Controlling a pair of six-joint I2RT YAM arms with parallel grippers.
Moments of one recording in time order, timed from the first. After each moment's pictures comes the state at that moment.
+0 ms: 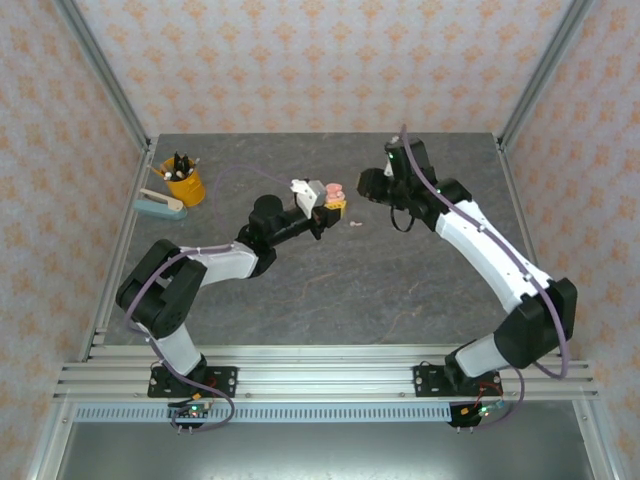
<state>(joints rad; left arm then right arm) -0.53 1.71 0.82 0.88 0.41 -0.06 0.43 1.48 1.32 -0.60 -0.04 0.61</state>
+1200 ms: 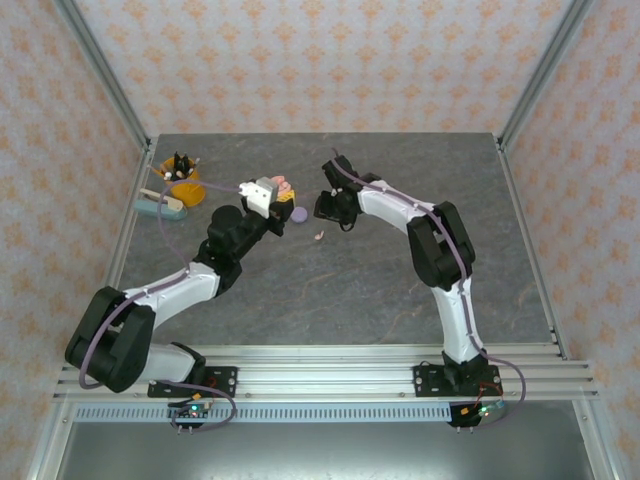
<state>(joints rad) -0.40 1.34 0.61 0.71 0.11 -0.04 0.56 2.19 1.71 -0.60 -0.15 0.69</state>
